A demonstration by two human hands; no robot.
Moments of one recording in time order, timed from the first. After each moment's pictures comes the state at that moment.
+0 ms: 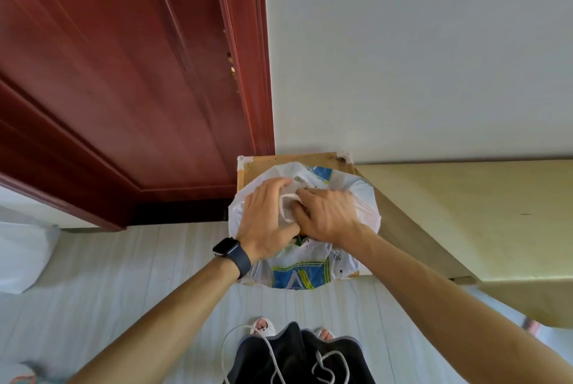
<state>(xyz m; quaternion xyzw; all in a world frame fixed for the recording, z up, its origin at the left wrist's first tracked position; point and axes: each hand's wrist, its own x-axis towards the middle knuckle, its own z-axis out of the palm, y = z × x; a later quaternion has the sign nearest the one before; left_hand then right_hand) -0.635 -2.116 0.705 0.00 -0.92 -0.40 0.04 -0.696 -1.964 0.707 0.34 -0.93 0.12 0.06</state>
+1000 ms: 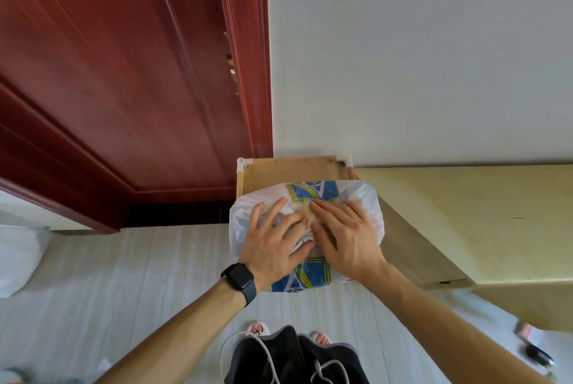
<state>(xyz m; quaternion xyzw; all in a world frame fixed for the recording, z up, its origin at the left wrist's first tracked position) -0.609 -2.103 0.666 -0.14 -0.96 -0.08 0.22 -0.665 -1.914 0.679 0.33 -0.91 0.24 0.13</state>
